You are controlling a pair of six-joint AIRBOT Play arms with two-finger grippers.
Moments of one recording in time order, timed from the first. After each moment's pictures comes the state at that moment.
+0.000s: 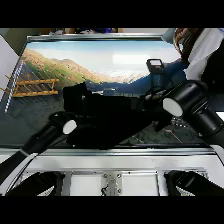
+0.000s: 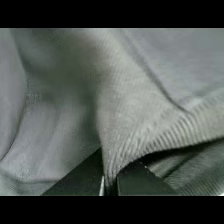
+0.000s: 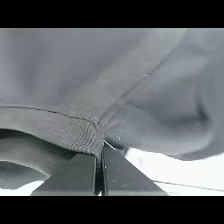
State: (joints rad) left arm -0.60 -1.02 0.85 1.42 -0.80 -1.90; right arm 0.62 -1.11 1.39 -1.72 1.39 2.14
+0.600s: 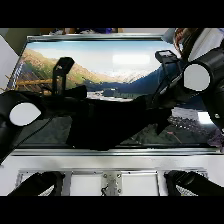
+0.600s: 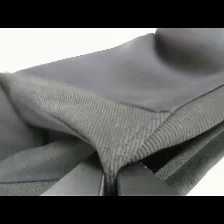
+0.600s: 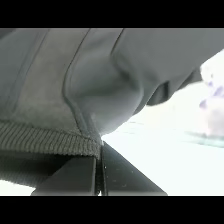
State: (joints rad) left arm -0.54 -0.94 1.22 1.39 -1.22 -1.78; right arm 0.54 -1.19 1.64 -1.63 1.79 1.94
